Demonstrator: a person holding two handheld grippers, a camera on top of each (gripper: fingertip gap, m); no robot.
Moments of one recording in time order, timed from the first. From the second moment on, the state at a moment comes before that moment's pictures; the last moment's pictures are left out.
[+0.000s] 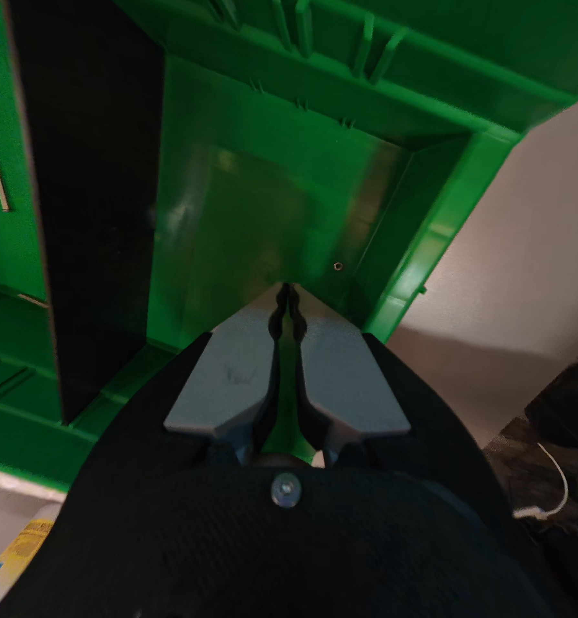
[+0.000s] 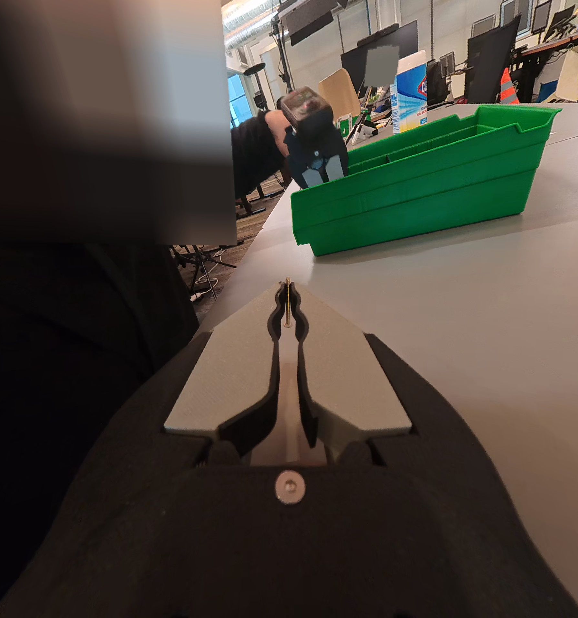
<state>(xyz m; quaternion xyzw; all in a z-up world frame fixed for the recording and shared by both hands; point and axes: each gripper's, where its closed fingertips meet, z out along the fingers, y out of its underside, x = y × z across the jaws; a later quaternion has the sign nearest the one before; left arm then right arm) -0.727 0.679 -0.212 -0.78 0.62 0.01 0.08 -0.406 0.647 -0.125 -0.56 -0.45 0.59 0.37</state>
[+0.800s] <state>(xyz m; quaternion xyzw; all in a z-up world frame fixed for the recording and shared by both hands) -0.726 0.681 -0.216 -0.81 0.58 0.00 0.09 -0.405 0.635 -0.123 -0.55 -0.47 0.57 0.38</state>
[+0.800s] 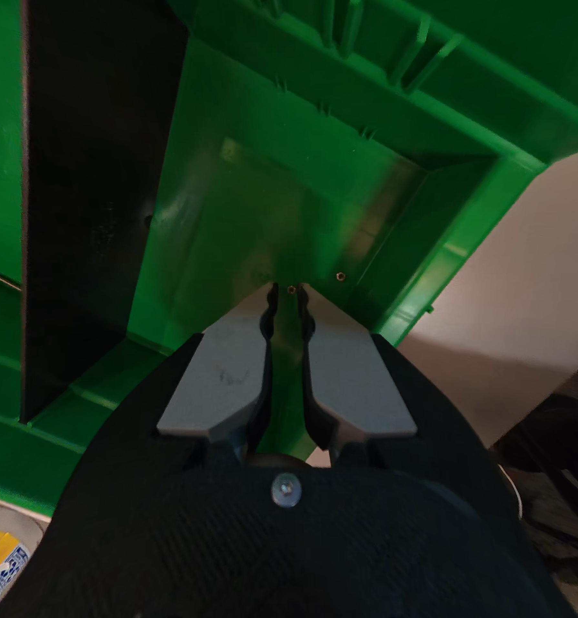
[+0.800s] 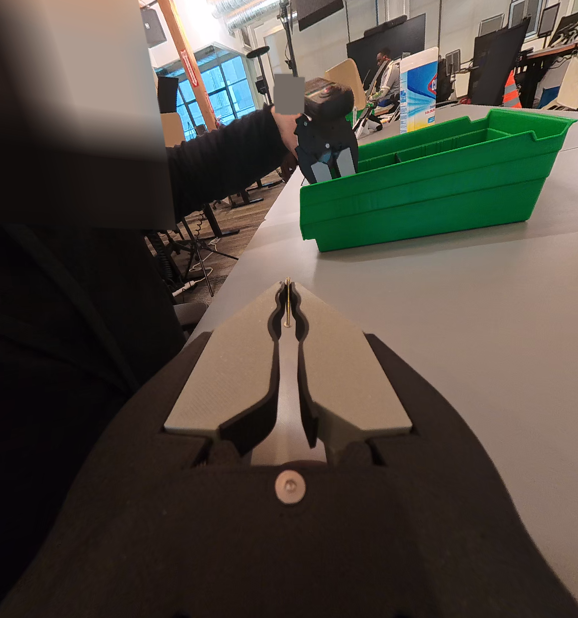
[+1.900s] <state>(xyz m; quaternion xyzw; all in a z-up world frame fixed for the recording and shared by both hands) -0.730 0.679 -0.228 -0.82 0.57 -0.02 0.07 -0.405 0.631 -0.119 -0.54 -0.47 0.58 0.38</state>
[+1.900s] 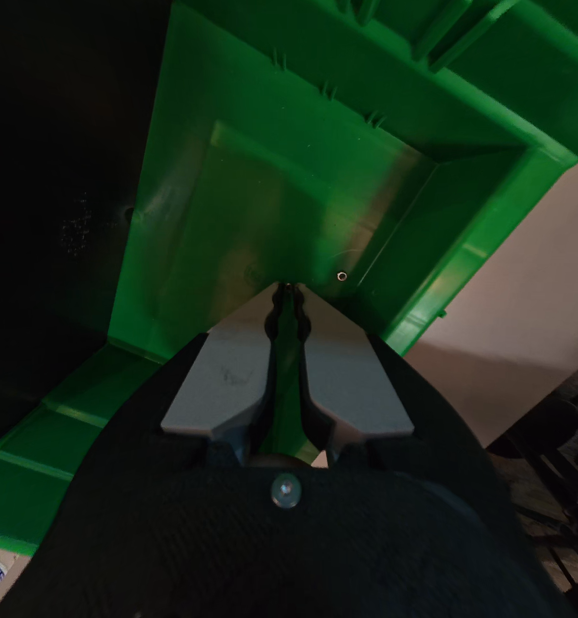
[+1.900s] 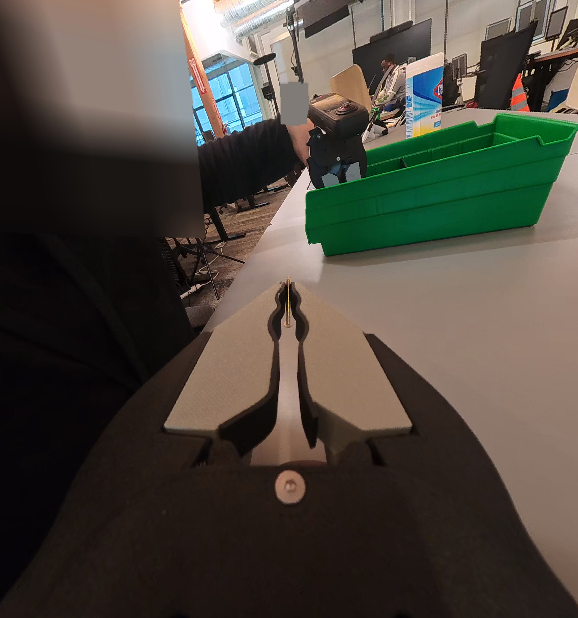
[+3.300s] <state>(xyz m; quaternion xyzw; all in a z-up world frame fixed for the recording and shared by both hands) -0.727 0.680 -0.227 -0.83 0.54 -0.02 0.09 -0.408 0.620 -0.117 -0.53 -0.49 0.58 0.38</state>
